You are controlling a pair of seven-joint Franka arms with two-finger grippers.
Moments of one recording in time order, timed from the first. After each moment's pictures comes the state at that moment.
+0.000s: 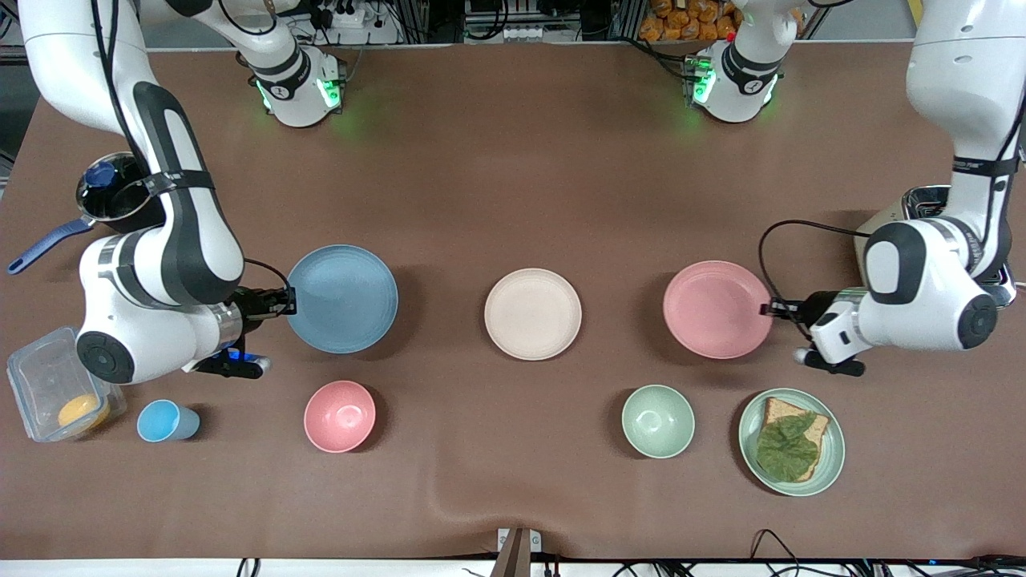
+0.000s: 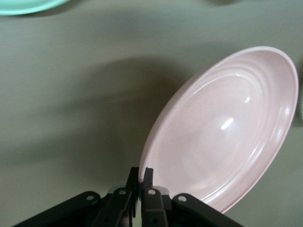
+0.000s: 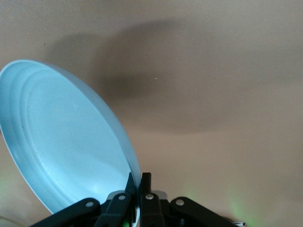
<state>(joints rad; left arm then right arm) 0.10 0.53 -0.16 -1.71 -0.29 1.90 0.26 0.05 0.60 0.08 -1.40 0.17 1.48 0.21</state>
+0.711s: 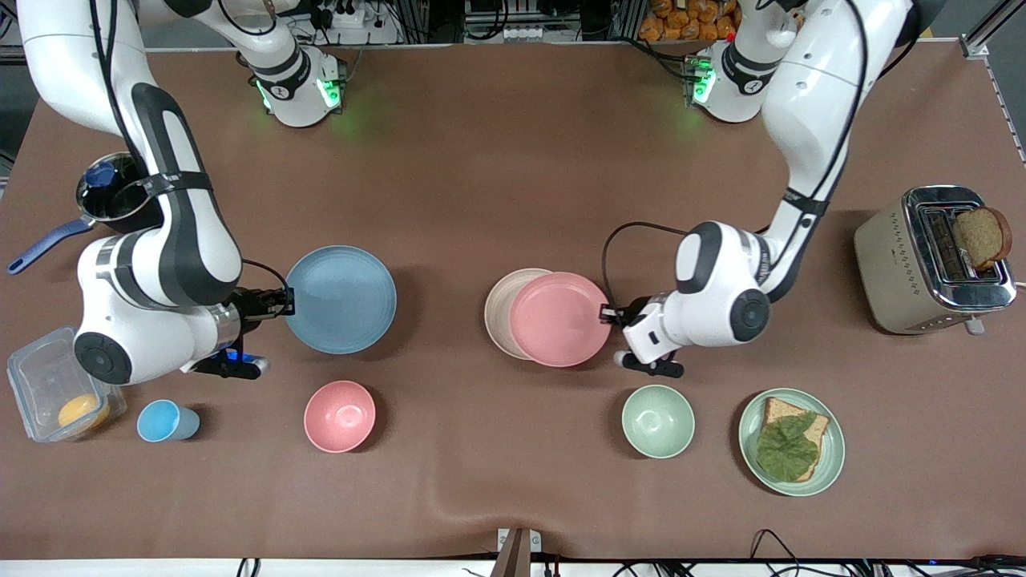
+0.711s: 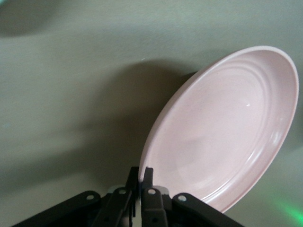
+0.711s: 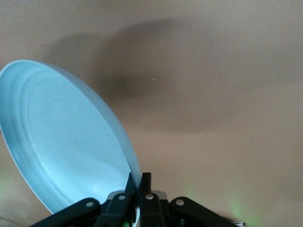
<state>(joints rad) -0.23 0.71 -0.23 -1.60 -0.40 2.20 -0.01 0.05 0.61 0.08 -1.40 0.17 1.49 0.21</state>
